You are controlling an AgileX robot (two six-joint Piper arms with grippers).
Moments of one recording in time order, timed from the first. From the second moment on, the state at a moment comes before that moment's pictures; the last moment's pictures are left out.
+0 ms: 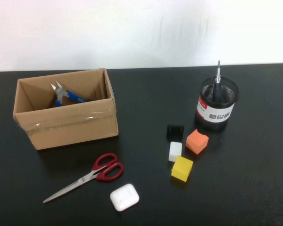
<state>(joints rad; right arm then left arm) 0.14 0.54 -0.69 -0.06 0.36 0.00 -0.09 -0.01 0.03 -0.05 0.36 0.04</state>
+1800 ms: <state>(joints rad) -0.05 -0.01 0.03 -0.11 0.38 0.02 -0.09 -0.01 0.03 -0.05 0.36 0.04</state>
